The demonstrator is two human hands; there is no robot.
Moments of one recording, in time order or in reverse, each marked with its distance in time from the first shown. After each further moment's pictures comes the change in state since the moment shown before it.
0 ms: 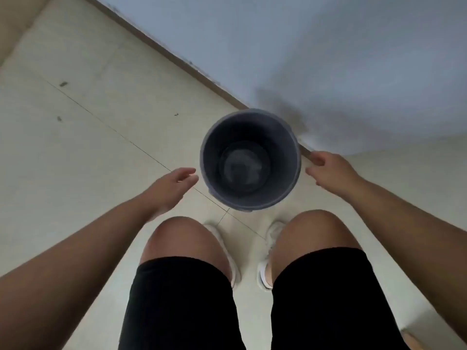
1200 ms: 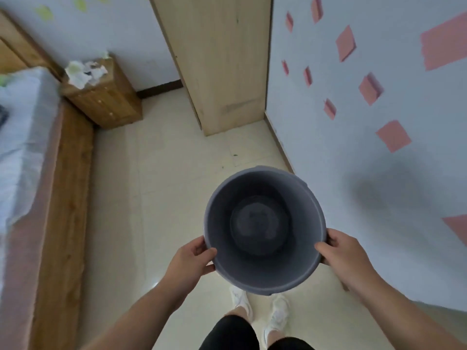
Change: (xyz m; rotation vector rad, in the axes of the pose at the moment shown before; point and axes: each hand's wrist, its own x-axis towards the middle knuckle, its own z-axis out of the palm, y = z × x) left_hand -0.586 0.042 -0.090 -0.882 0.581 0.026; right_hand -0.470 -0.312 -0.157 -0.031 -0.272 -0.505
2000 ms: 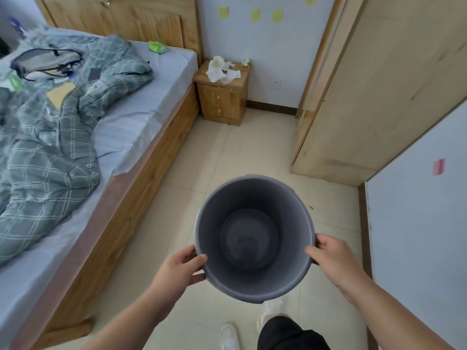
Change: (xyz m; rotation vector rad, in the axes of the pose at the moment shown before) left_hand 0.019 -0.032 -0.285 -0.450 0.421 -0.083; right_hand 0.106 -0.291 0.266 -0.359 -0.333 -0.290
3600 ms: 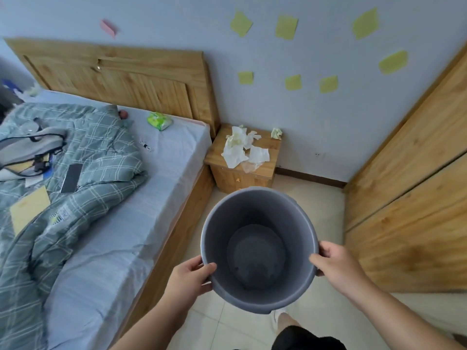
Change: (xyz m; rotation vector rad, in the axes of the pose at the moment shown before) left_hand 0.642 0.486 -0.100 -0.105 0.176 -0.125; right_hand 0.728 -0.420 -0.039 0.053 -0.128 -0.052
